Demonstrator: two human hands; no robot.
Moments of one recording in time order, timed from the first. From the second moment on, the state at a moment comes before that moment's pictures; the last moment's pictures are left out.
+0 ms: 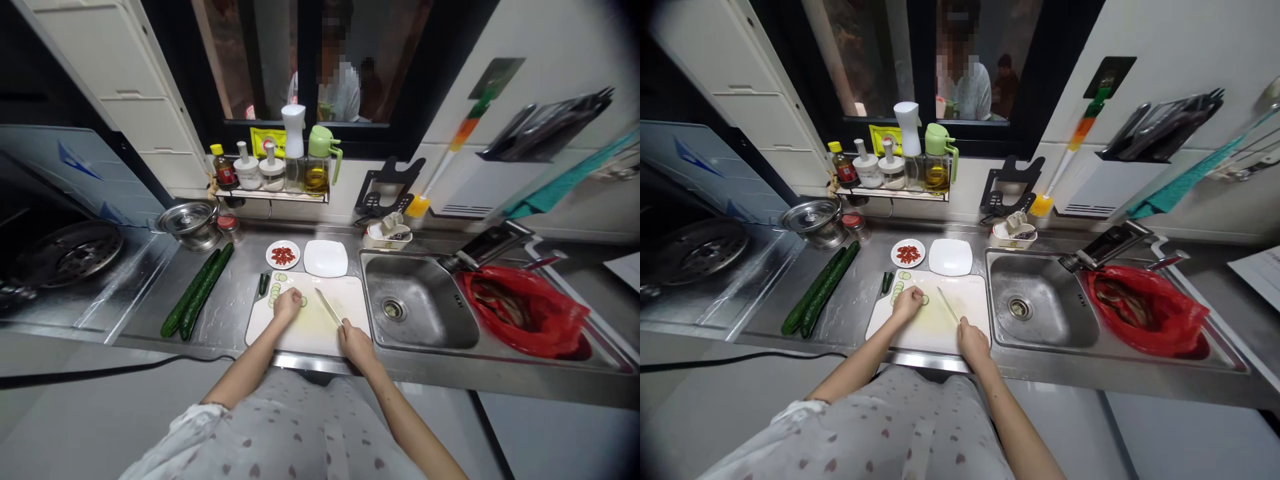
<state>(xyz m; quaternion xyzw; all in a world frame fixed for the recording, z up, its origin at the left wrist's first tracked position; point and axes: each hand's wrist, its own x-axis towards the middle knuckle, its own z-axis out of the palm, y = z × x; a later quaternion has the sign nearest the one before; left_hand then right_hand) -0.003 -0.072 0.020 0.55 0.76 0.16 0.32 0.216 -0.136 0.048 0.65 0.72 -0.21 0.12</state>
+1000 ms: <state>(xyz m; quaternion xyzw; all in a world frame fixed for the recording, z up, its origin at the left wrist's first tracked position) -0.013 -0.097 -0.005 0.60 0.74 0.18 0.22 0.204 -0.156 0.064 0.60 0.77 -0.17 0.15</state>
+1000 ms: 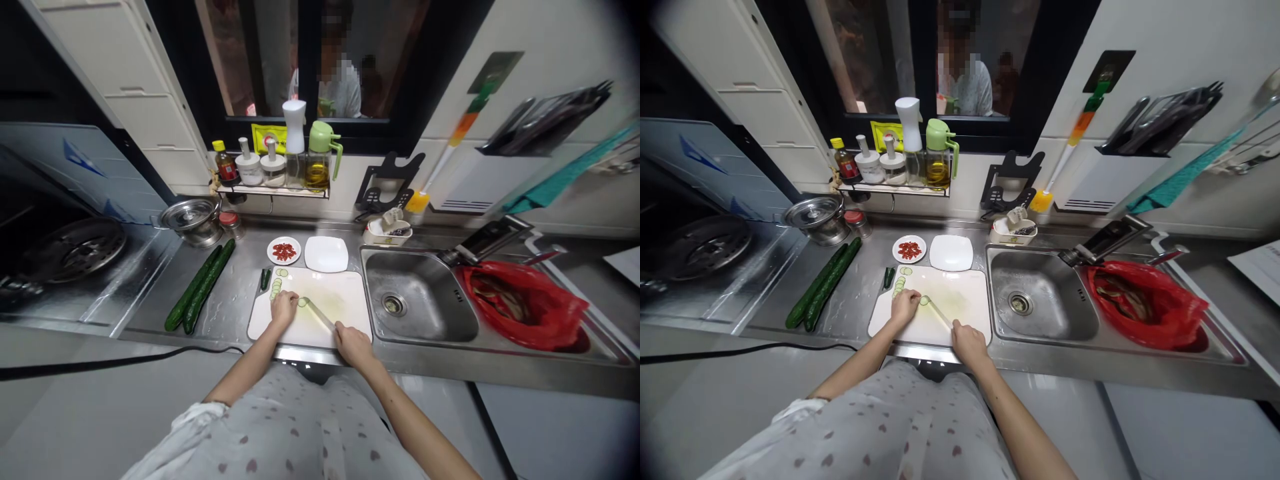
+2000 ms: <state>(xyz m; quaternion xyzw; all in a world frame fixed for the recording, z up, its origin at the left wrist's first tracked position) -0.012 -0.098 0.002 0.61 0.74 0.15 0.23 0.199 -0.158 0.072 0.57 0.77 -0.22 0.19</state>
